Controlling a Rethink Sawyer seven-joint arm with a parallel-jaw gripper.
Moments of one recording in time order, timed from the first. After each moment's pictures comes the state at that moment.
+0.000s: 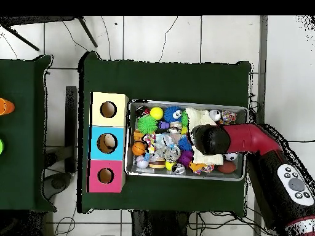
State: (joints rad) arm -0.81 -0.56 0.54 1.61 -0.71 0.72 1.37
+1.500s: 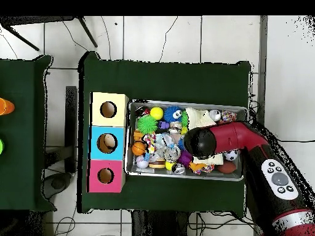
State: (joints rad) arm -0.73 -0.56 0.49 1.60 -0.84 0.82 1.37
